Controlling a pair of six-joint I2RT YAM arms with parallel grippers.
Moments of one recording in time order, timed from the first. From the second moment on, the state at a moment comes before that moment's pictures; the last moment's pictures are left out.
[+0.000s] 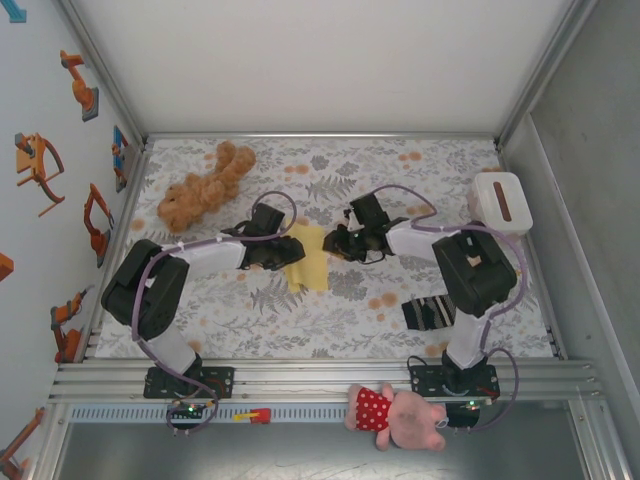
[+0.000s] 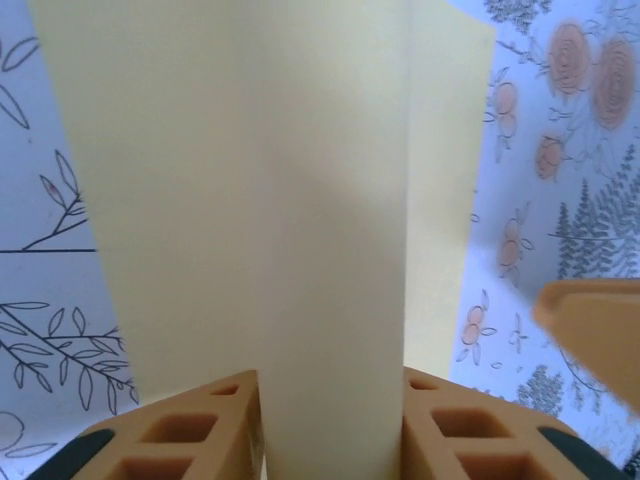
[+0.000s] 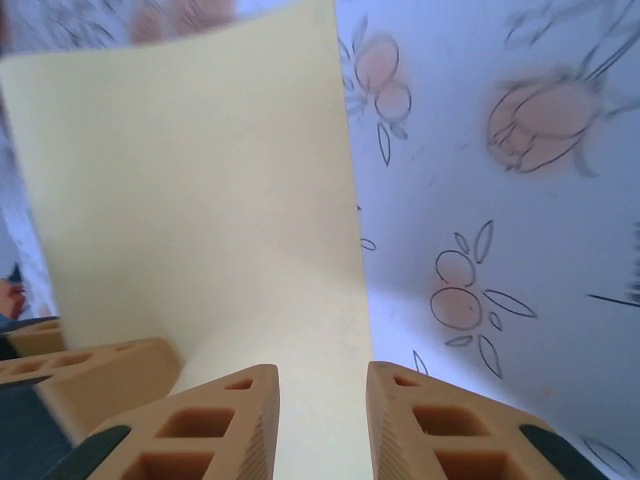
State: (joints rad) left arm -0.63 1.67 0.89 -0.22 0.21 -0.82; right arm 0.54 1.82 1.01 -0.10 -0.50 0.82
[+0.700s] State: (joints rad) left arm -0.46 1.43 0.95 0.03 0.64 -0.93; right arm 0.39 1.63 0.94 0.40 -0.81 0.95
